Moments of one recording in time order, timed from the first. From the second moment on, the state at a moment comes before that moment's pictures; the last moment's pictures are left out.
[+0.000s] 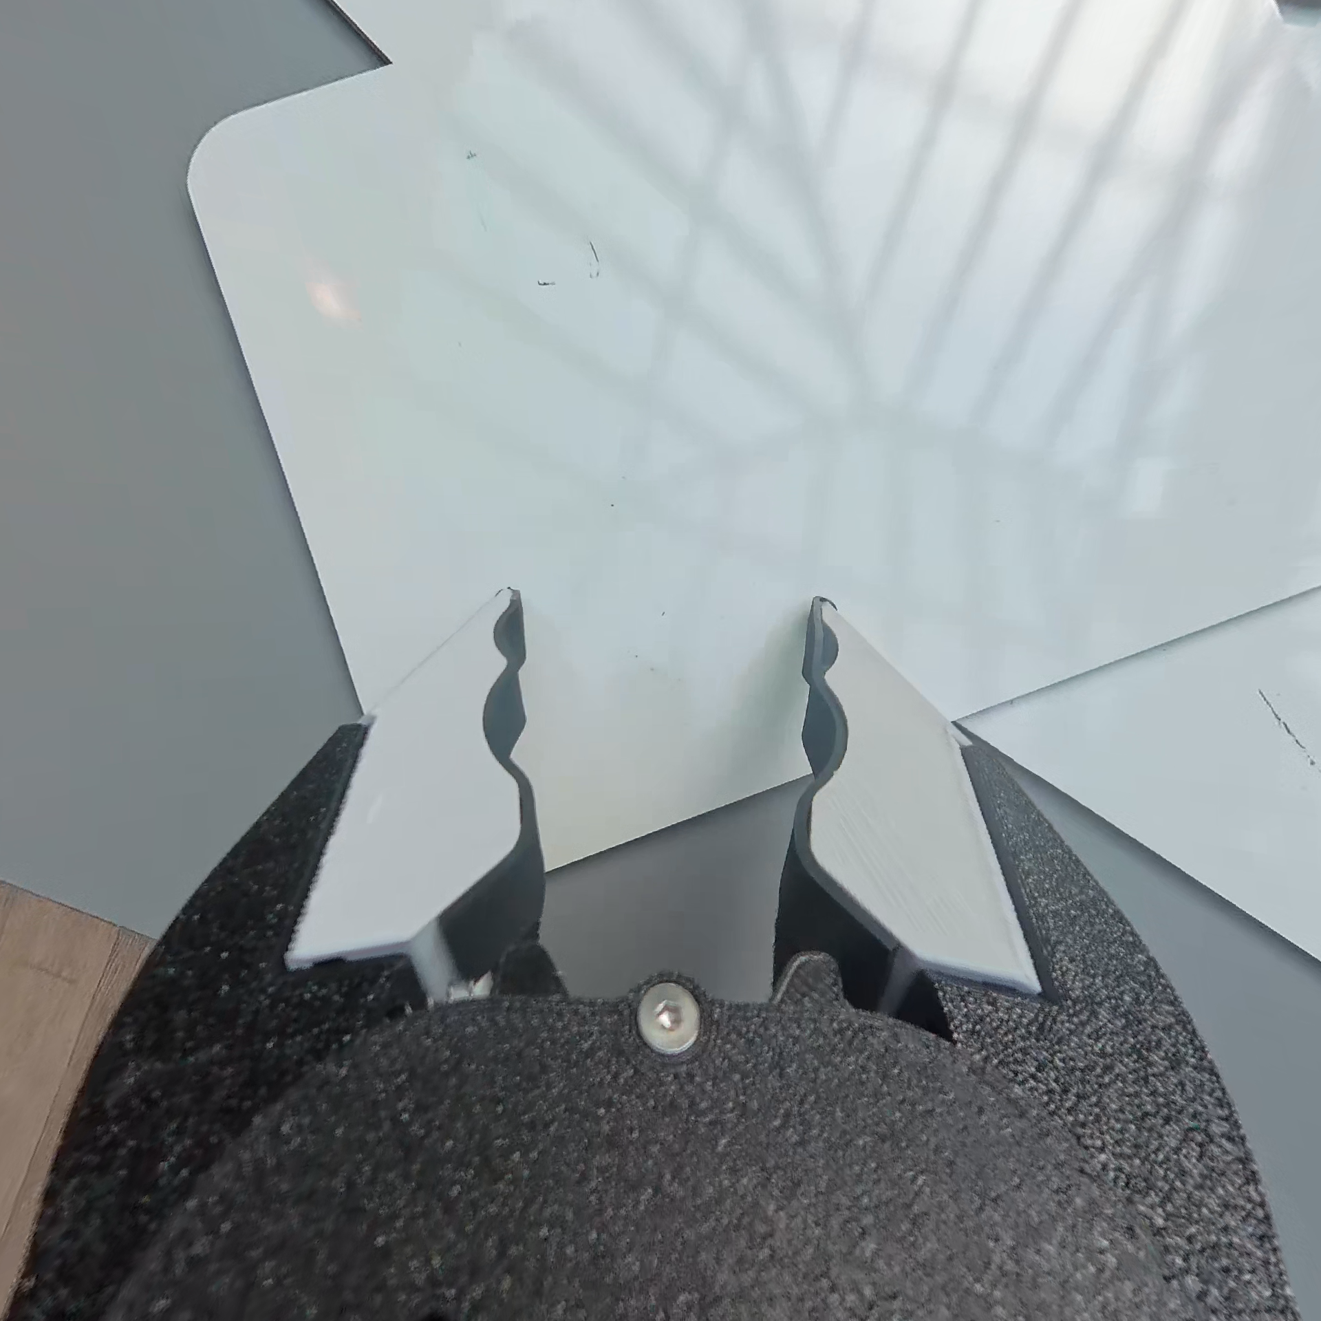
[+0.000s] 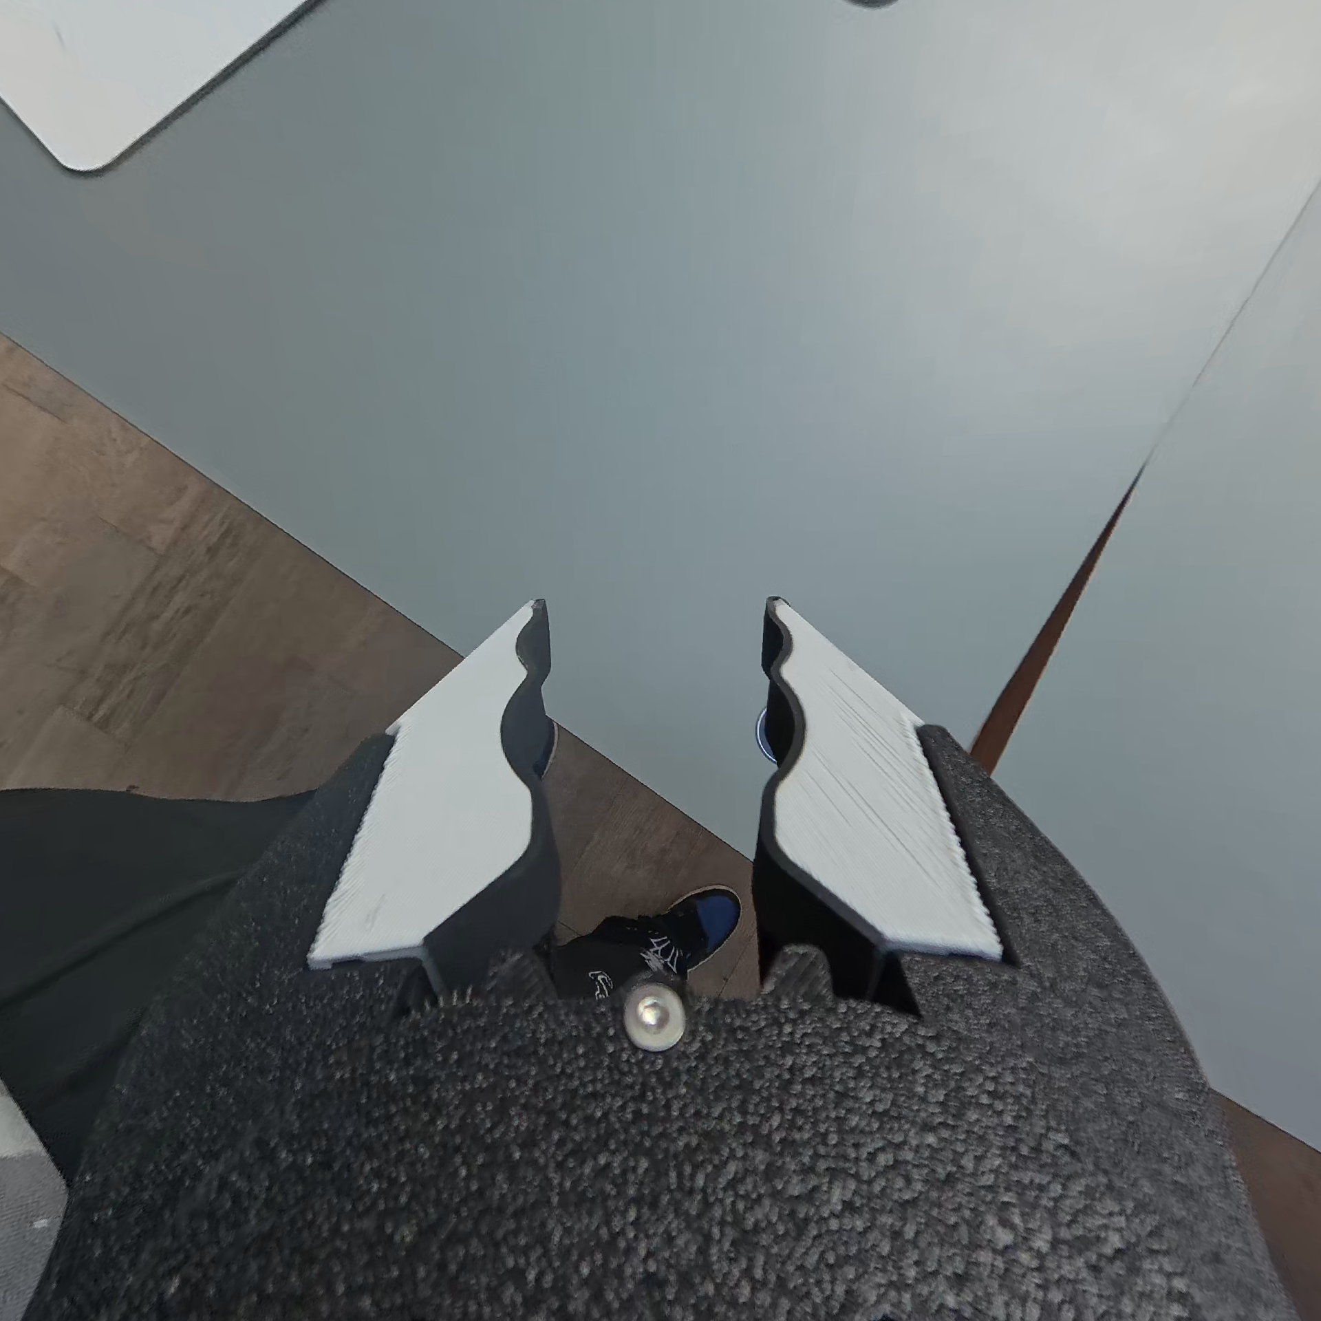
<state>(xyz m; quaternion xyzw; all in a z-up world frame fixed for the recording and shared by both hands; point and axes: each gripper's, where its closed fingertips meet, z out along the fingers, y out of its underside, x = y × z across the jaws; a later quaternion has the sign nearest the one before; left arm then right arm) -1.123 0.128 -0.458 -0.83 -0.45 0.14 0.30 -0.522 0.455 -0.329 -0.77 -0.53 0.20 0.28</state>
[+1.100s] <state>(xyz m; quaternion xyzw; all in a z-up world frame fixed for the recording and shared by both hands) -0.871 0.079 -0.441 -0.51 -0.64 -0.33 0.47 -0.662 0.334 -0.343 -0.67 -0.63 0.35 0.18</state>
